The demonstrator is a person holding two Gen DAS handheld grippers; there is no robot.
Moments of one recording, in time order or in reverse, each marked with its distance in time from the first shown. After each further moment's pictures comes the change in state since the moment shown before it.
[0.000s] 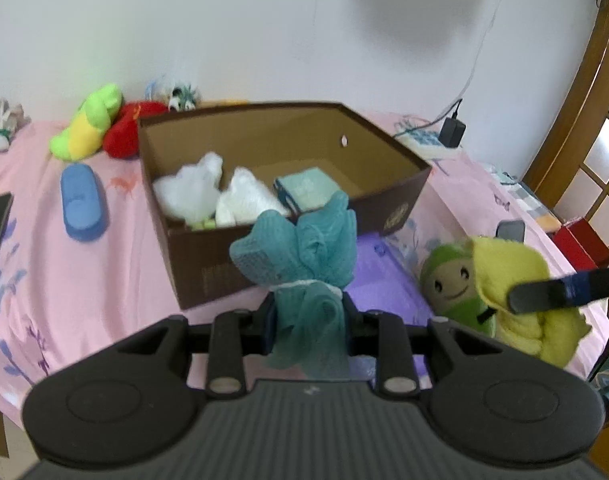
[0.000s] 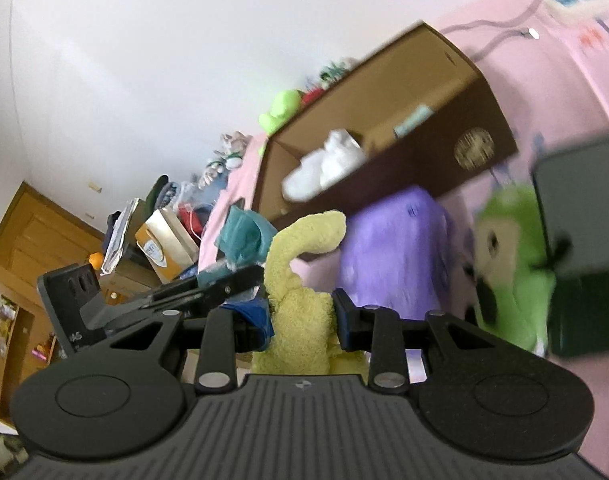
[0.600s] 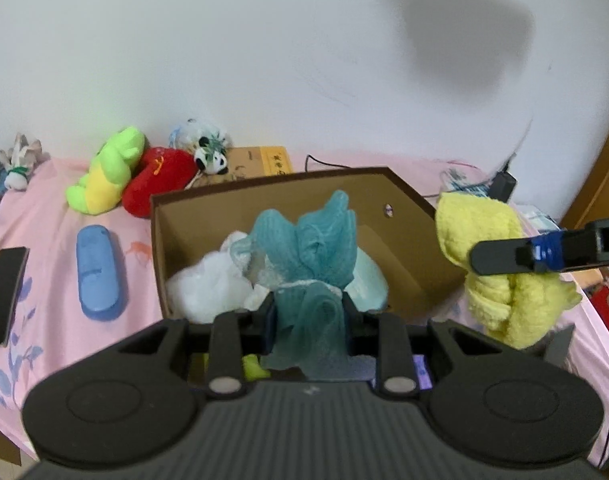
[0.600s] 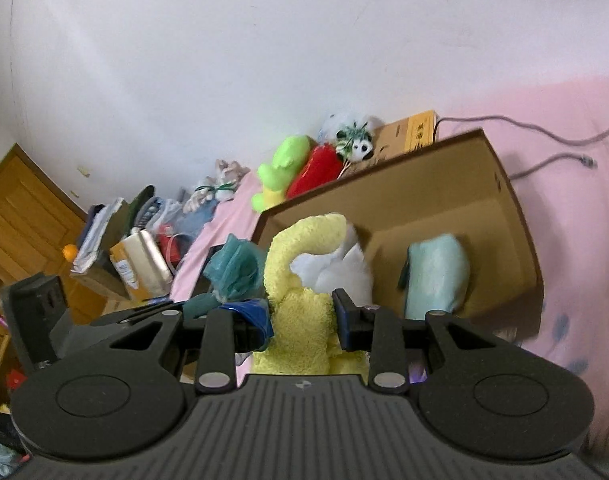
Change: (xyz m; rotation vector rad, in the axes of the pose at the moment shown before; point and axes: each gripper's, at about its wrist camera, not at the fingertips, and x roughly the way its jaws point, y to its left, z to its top) left arm 0.047 0.009 0.089 -0.051 -0.055 0.125; right arm 0.053 0.007 0.122 -0.191 -0.015 -0.054
